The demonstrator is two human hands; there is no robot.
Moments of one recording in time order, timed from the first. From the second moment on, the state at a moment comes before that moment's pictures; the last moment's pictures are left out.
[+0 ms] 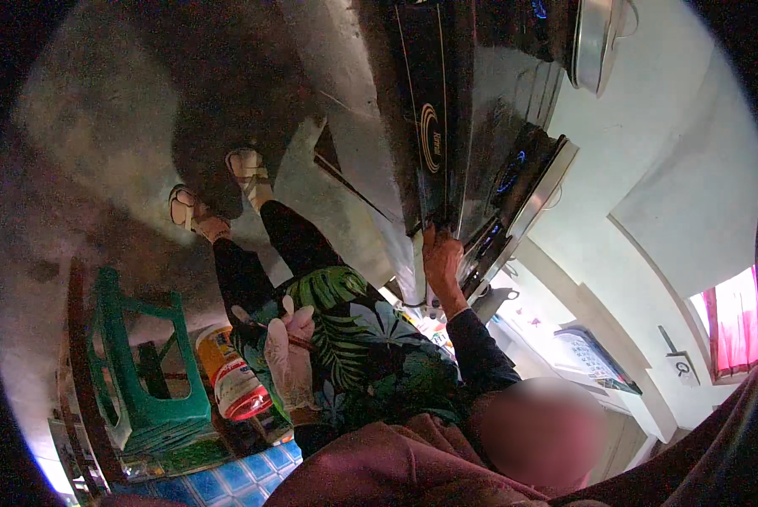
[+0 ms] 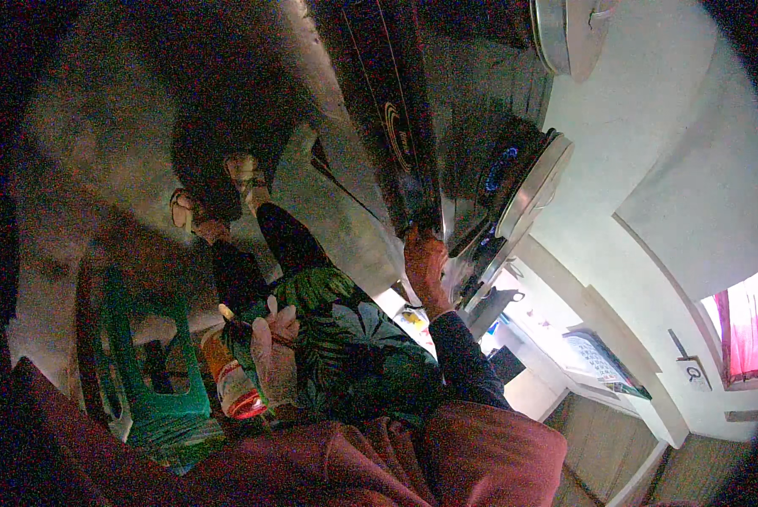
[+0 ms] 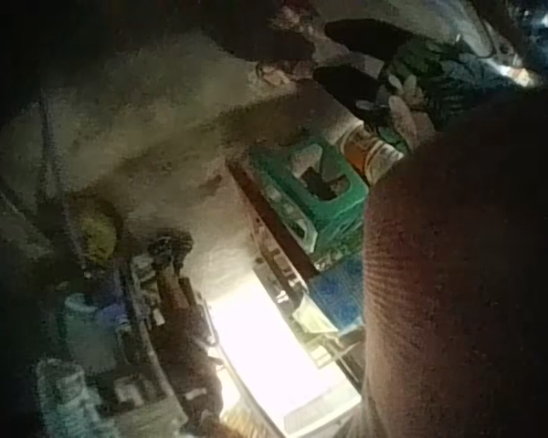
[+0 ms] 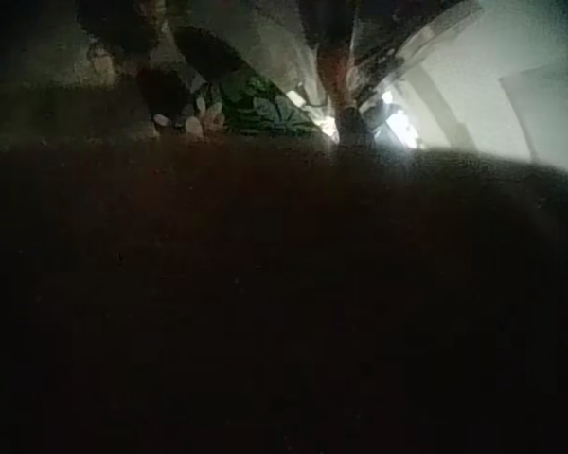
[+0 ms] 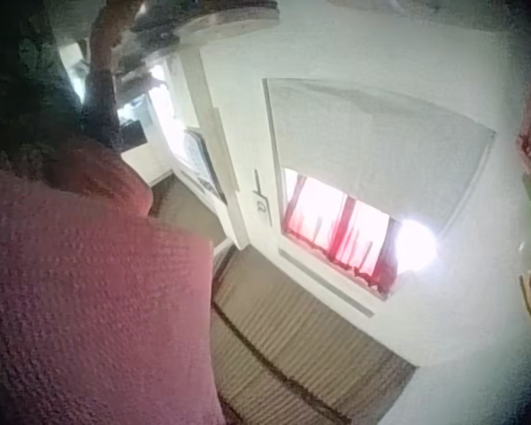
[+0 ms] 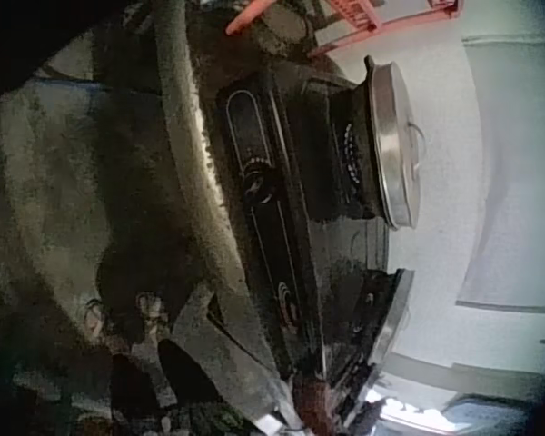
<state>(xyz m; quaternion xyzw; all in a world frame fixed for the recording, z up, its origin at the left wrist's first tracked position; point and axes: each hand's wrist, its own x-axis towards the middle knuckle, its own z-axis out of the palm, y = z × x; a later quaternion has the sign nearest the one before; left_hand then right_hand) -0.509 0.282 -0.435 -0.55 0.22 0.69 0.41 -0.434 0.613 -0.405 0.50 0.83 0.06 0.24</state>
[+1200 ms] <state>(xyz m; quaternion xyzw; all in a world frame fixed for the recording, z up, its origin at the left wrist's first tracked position) -0.512 0.282 -0.430 -0.52 0.28 0.66 0.46 -0.447 0.610 -0.402 0.53 0.81 0.05 0.25</state>
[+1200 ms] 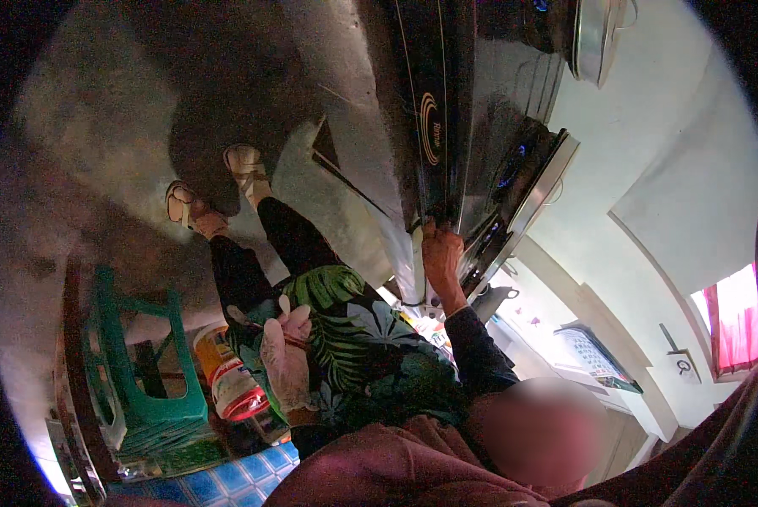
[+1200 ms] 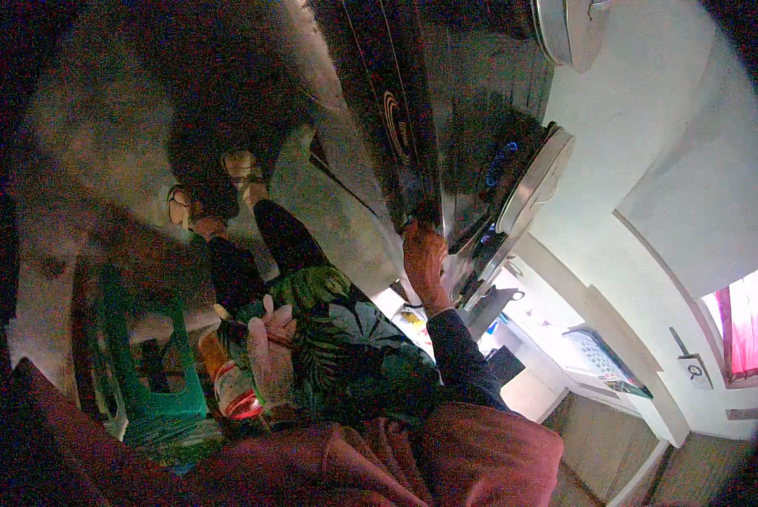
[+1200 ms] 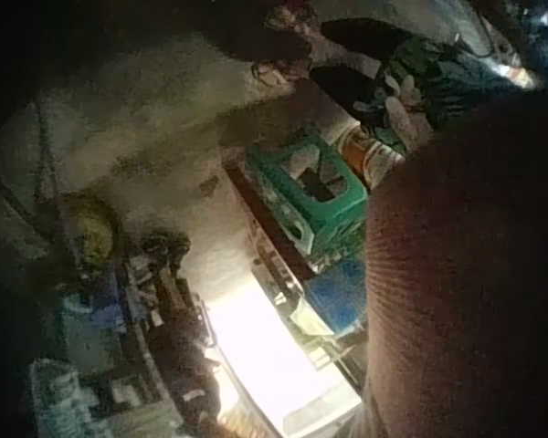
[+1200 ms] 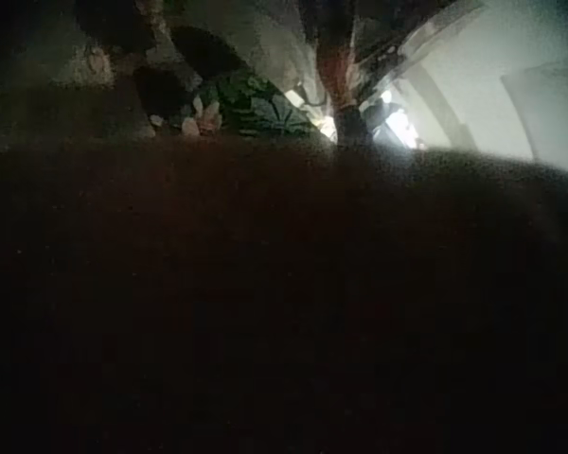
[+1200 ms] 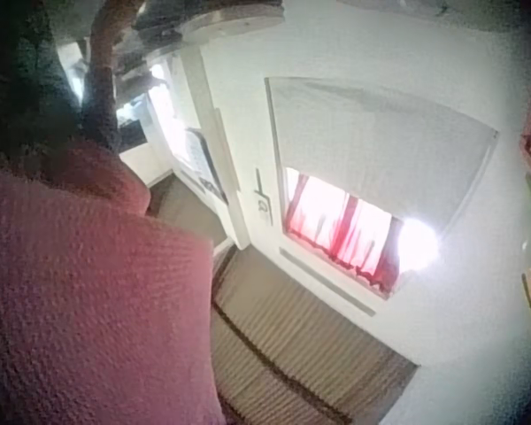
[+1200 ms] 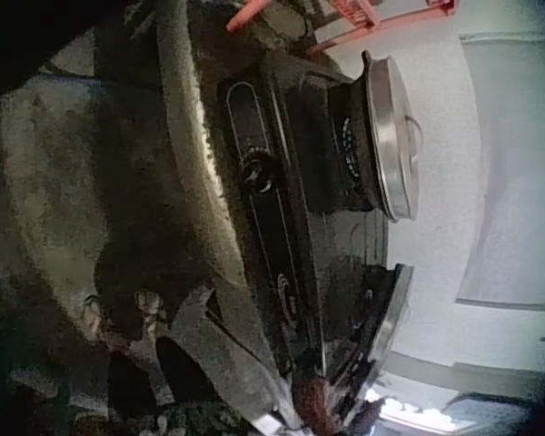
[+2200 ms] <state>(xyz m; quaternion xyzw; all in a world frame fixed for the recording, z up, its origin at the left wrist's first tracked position) -0.499 0.275 -0.439 -0.52 0.22 0.70 0.44 -0.443 0.607 -0.402 0.49 0.84 0.08 0.23</state>
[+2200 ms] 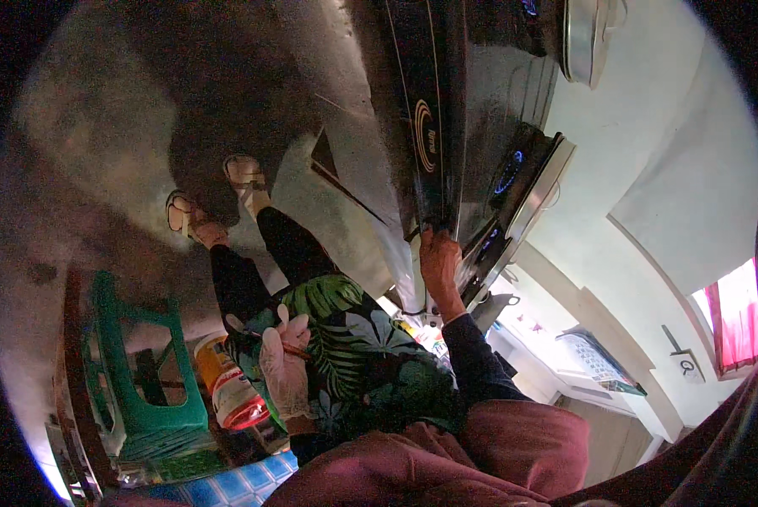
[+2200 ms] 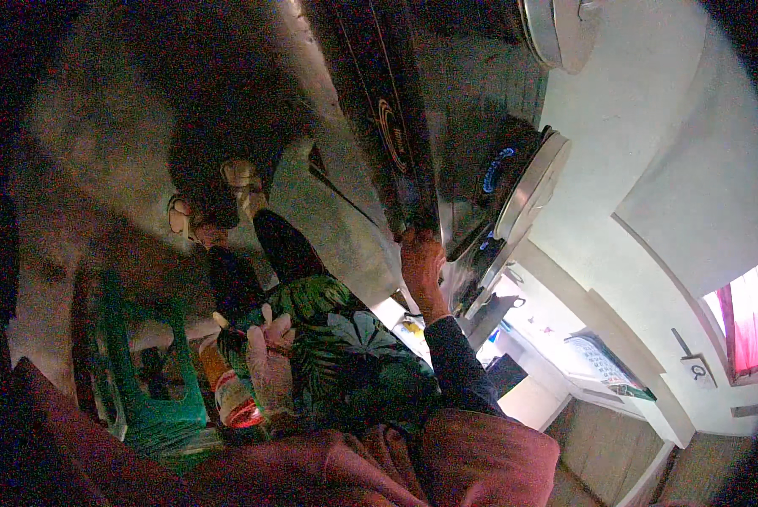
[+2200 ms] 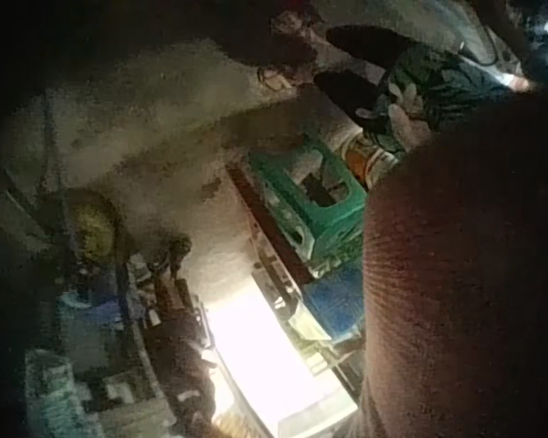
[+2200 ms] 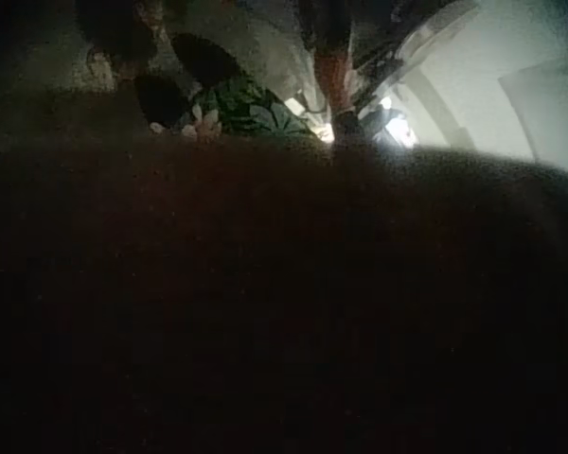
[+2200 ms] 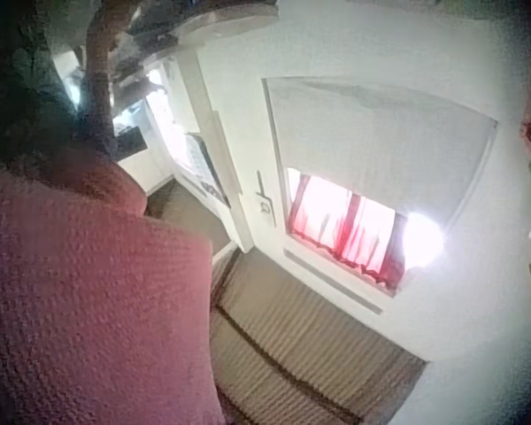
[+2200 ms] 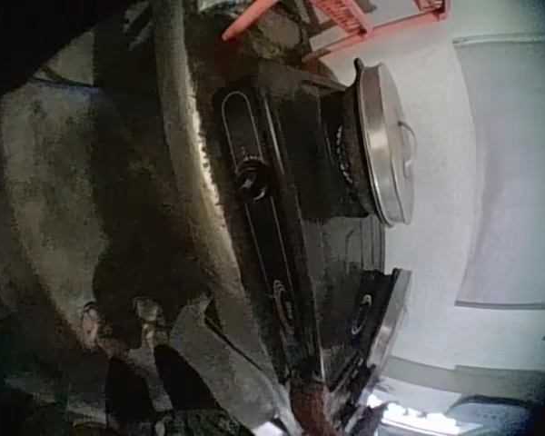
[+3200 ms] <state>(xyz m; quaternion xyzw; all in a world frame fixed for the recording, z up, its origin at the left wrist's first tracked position) -0.474 0.255 -0.454 -0.49 0.15 0.73 0.45 -0.428 0.612 -0.410 0.53 0.83 0.02 0.18</state>
